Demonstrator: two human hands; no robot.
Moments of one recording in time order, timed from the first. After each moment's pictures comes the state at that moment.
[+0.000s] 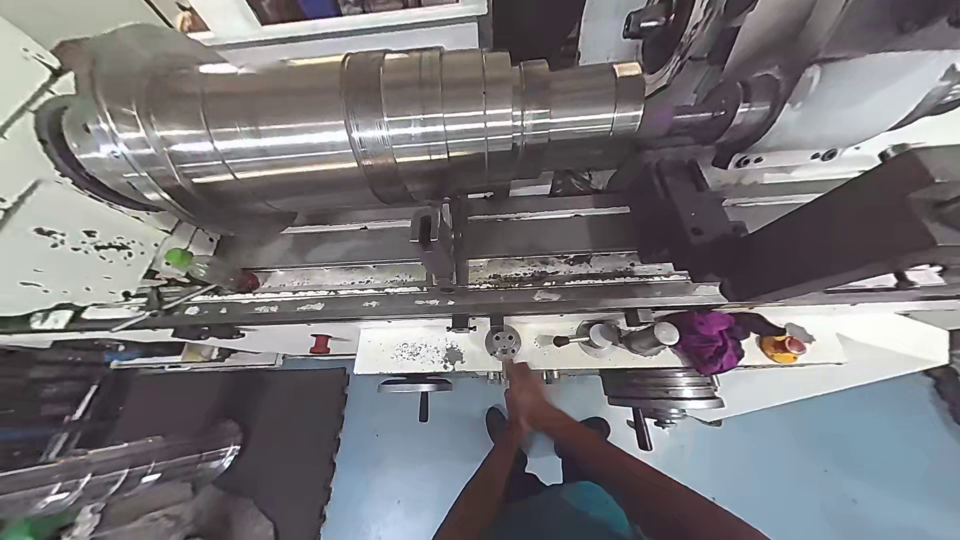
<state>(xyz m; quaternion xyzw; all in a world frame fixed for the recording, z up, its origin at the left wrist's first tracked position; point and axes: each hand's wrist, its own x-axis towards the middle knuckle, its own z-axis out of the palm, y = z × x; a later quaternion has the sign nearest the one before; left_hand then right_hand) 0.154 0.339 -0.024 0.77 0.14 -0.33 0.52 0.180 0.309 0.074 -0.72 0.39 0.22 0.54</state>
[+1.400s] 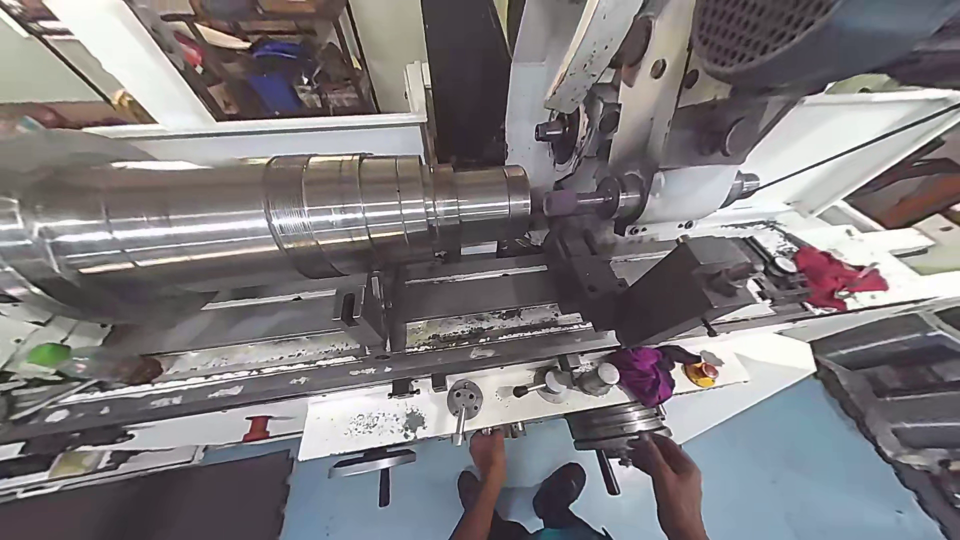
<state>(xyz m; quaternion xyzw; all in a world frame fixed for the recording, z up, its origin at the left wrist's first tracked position) 0.162 0.285 -0.073 0.80 0.23 -0.33 0.44 -0.005 0.107 0.075 -0.65 0.46 -0.27 0.54</state>
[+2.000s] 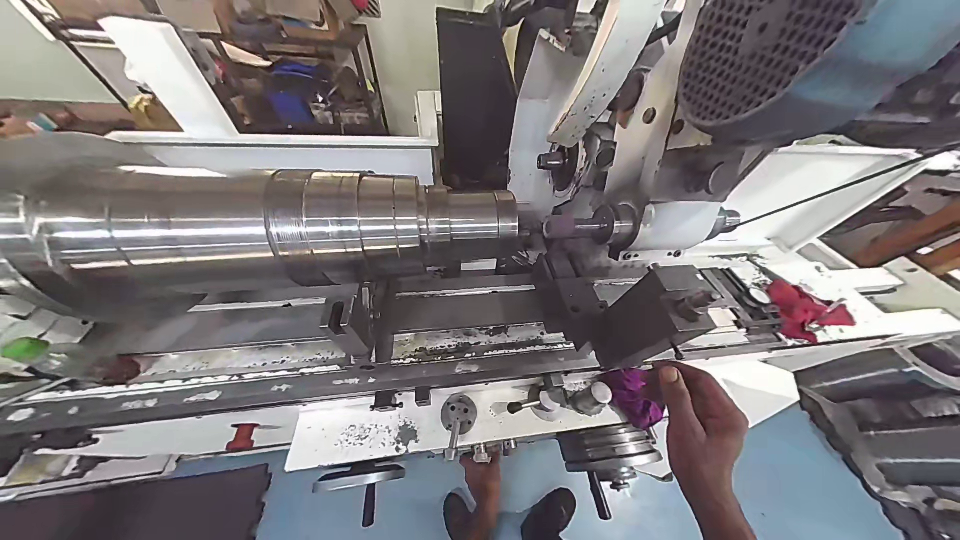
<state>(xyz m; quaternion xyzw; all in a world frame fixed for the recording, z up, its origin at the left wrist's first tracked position) 0.126 0.265 -0.094 0.78 0.23 -0.26 0.53 0.081 0.080 0.231 -0.78 0.15 -0.43 0.43</state>
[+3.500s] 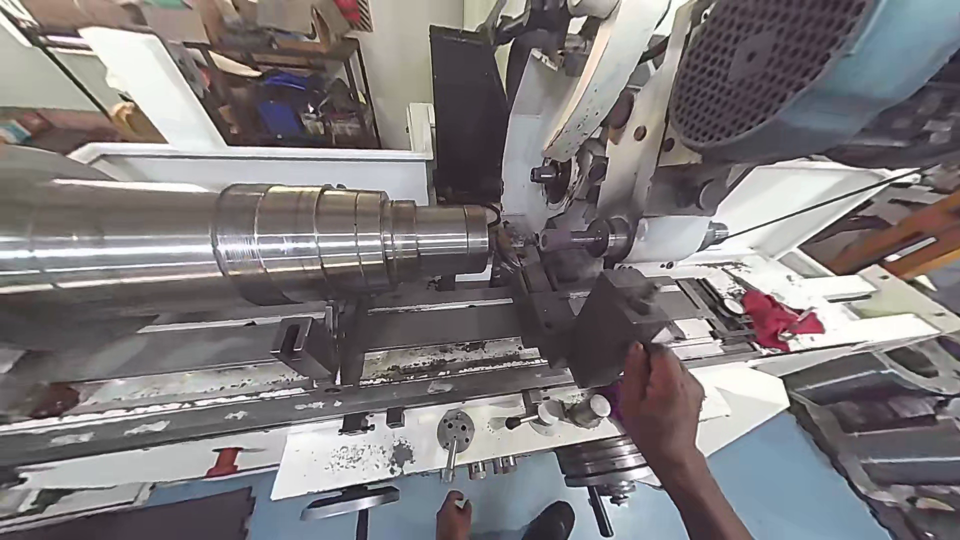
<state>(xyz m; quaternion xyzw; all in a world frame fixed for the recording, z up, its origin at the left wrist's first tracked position) 0.110 0.308 -0.139 0.82 0.05 -0.41 0.39 0.122 0.053 0.258 -0.89 0.21 -0.41 0.02</state>
